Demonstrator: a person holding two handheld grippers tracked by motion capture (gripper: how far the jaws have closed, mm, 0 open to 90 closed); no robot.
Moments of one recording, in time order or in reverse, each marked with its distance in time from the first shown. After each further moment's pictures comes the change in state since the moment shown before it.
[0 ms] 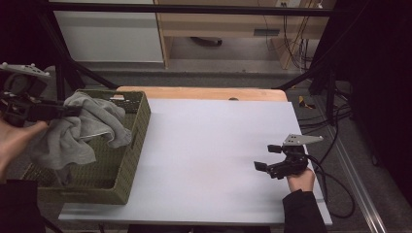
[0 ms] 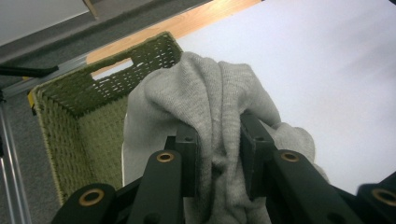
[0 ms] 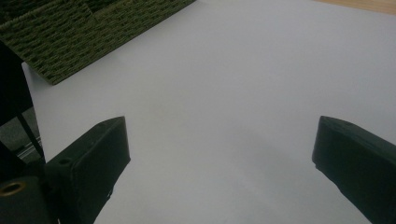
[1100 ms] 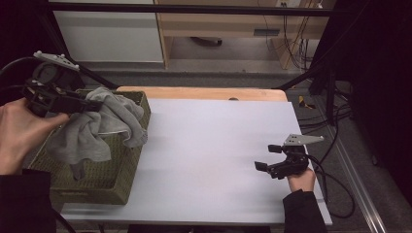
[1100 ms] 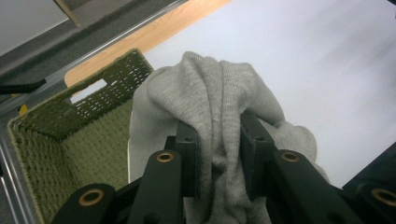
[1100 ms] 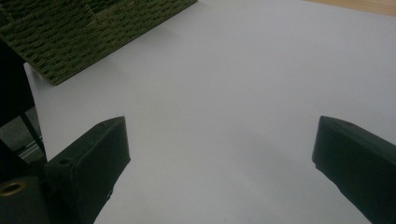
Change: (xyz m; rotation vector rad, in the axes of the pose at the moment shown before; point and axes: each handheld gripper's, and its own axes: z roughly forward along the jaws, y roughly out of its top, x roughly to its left) left arm -0.039 0.039 0.007 0.043 -0.037 0.105; right arm 0.000 0.000 -0.002 -0.002 0.004 -0.008
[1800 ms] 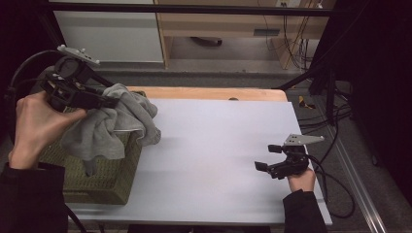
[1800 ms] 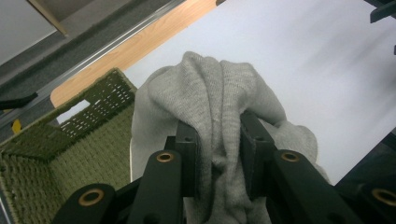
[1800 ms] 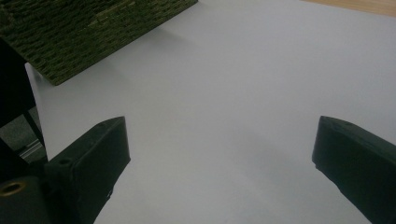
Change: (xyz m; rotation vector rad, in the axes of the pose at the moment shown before) left arm -0.026 0.028 0.007 0.002 -0.027 0.051; right arm 0.000 0.000 -0.001 0.000 0.002 0.000
